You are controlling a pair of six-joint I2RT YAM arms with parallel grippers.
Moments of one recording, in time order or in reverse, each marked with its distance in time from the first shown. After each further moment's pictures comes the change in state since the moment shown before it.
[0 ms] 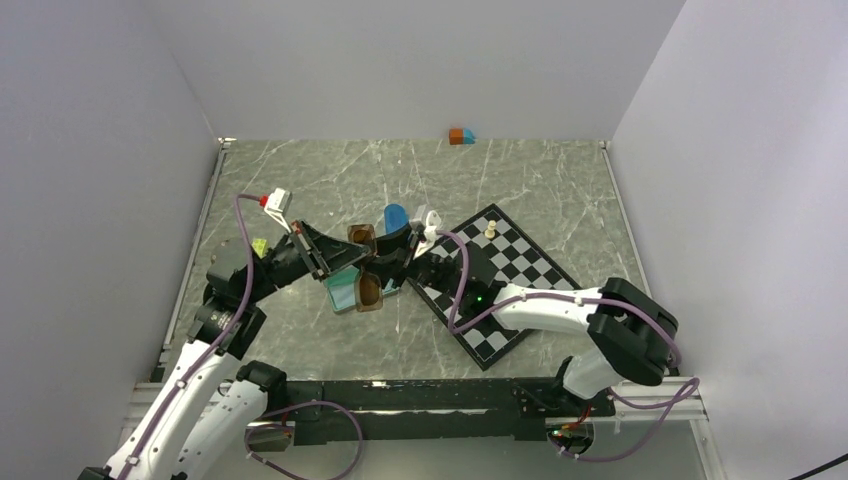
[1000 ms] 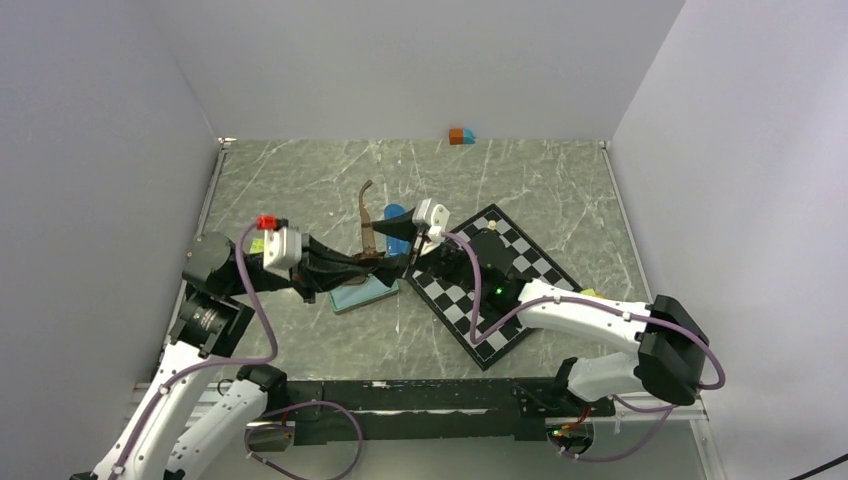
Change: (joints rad) left arm -0.020 0.034 0.169 0.021 0.422 0.995; right arm -0.004 -0.185 0.073 -0.307 -0.042 -0.217
